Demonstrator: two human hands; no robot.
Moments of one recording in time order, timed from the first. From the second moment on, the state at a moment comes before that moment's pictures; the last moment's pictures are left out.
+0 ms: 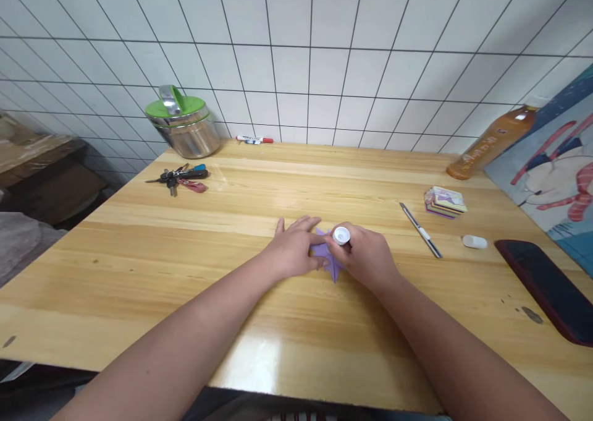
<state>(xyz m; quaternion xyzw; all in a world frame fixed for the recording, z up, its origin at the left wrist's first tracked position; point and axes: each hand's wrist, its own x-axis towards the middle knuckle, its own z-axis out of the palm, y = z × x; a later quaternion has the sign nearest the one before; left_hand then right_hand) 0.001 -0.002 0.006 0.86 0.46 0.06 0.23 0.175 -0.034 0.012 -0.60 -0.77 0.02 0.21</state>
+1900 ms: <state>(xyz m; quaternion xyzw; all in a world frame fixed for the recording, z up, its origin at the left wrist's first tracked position) -0.006 0.003 0.000 0.82 0.49 0.23 0.22 0.181 -0.032 0.010 -0.60 -0.72 0.03 0.34</state>
